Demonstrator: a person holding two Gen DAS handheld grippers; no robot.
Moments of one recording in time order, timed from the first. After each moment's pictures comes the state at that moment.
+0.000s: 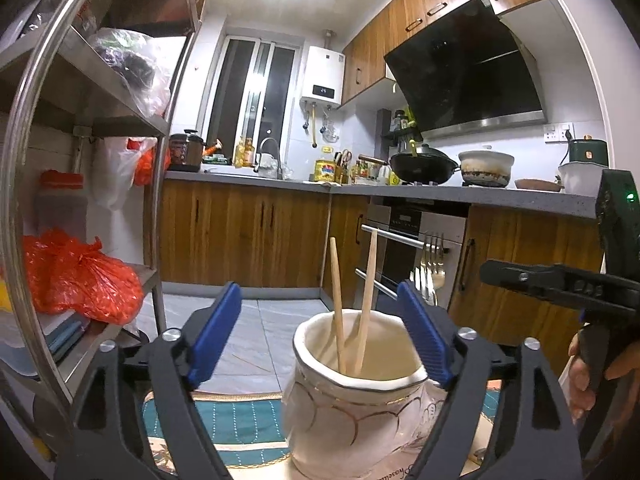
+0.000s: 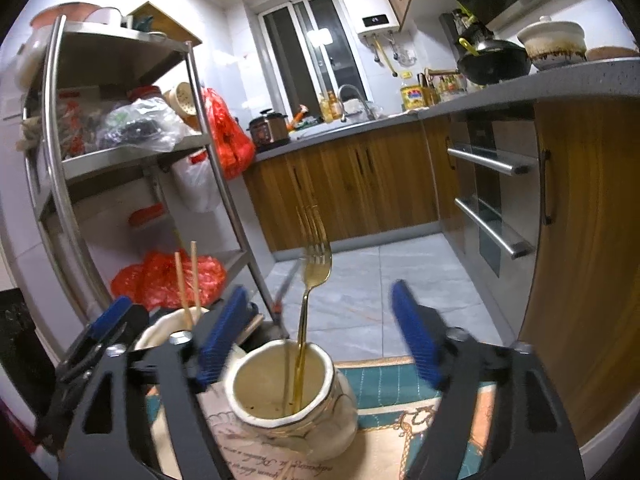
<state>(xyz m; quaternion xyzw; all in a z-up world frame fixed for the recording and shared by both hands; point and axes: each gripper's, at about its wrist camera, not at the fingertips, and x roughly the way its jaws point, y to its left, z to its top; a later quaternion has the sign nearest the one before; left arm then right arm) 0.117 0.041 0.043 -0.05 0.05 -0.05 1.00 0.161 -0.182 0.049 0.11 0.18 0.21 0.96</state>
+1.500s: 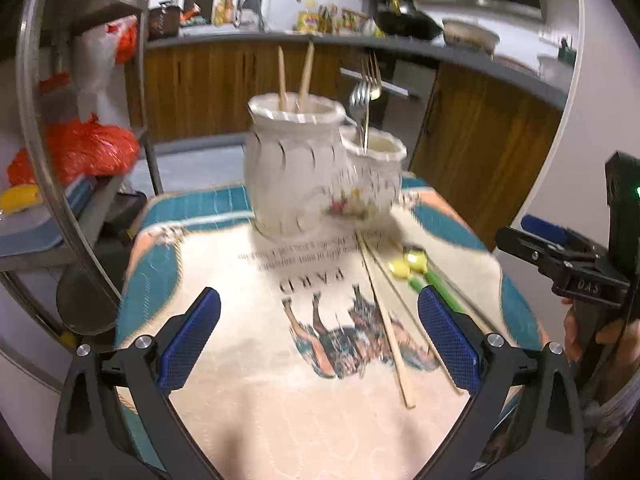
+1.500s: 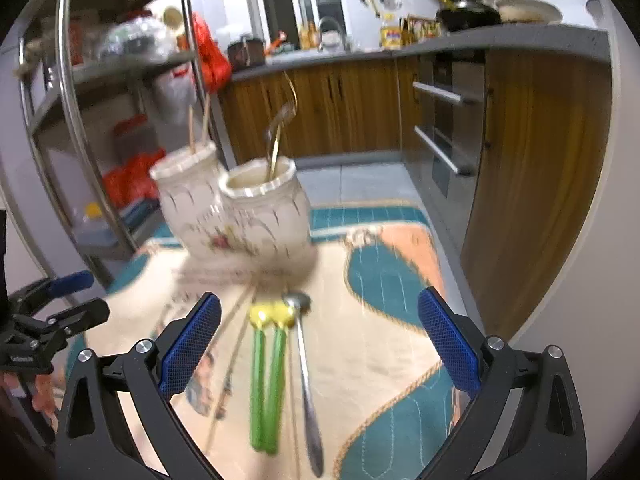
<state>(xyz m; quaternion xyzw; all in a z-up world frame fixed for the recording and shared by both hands) 0.020 0.008 0.013 -0.02 0.35 -0.10 0.93 0.041 -0.210 -0.001 0.03 0.32 0.15 0.93</state>
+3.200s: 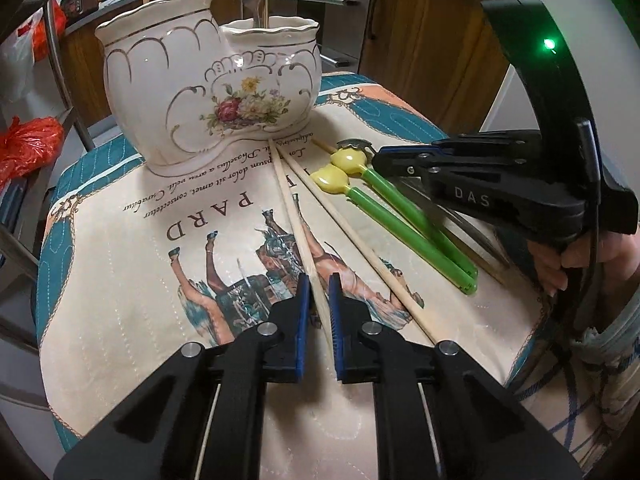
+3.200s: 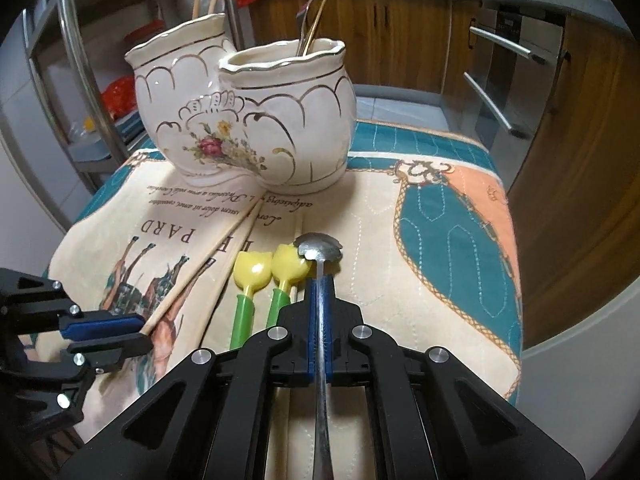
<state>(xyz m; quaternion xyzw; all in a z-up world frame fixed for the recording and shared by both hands) 0.044 -0.052 -0.039 0.05 0.45 -0.18 0.87 0.095 -0.169 -0.054 -0.05 0.42 0.20 0.88</state>
